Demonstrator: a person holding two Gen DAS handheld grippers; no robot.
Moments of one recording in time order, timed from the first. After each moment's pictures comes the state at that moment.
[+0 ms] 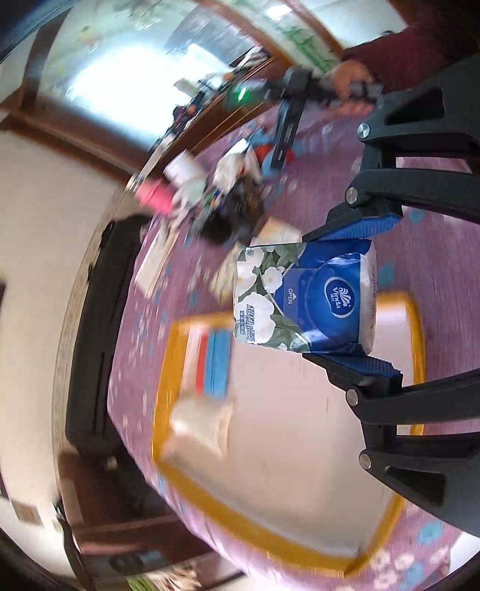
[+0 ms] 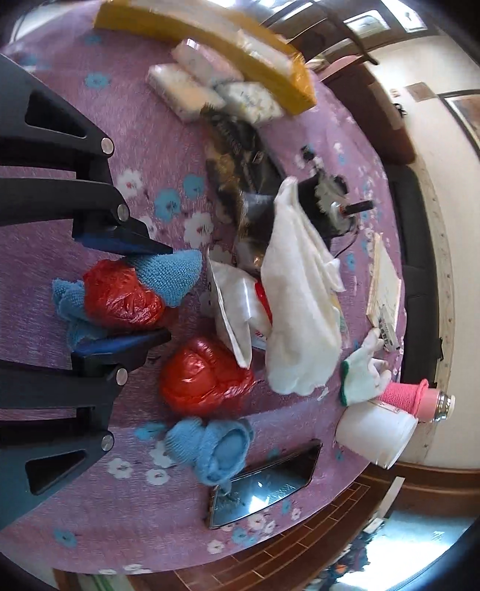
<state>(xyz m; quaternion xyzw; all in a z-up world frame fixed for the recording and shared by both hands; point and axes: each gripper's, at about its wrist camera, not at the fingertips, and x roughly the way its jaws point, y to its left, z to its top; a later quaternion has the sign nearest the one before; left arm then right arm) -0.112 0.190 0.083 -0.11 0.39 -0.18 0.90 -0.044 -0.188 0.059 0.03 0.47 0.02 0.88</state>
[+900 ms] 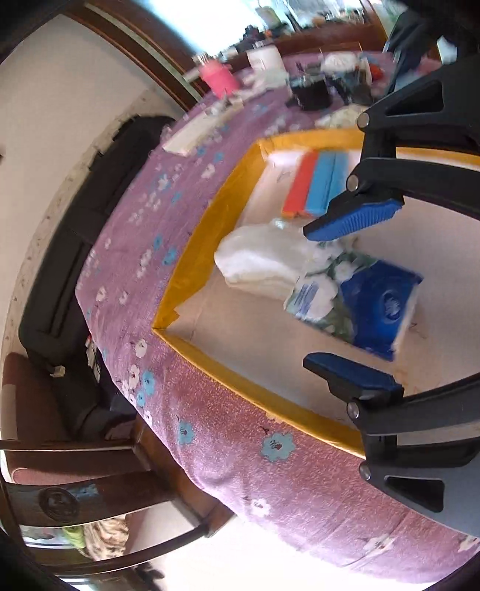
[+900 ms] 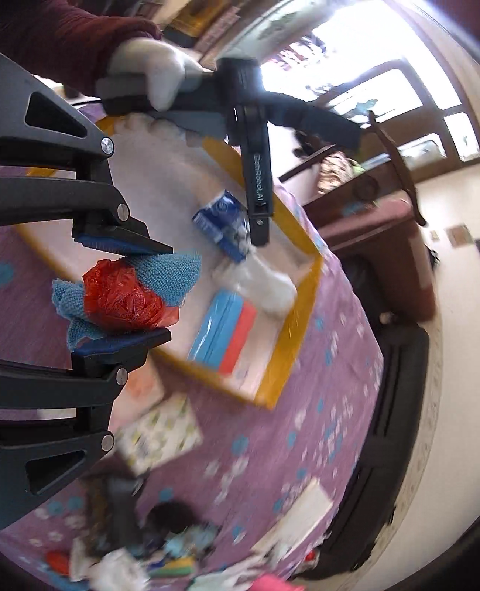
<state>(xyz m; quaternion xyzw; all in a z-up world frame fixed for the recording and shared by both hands) 0.049 0.307 0.044 -0.19 0.46 -0.05 0.87 -0.003 0.092 0.115 -0.05 0.47 0.27 0.84</state>
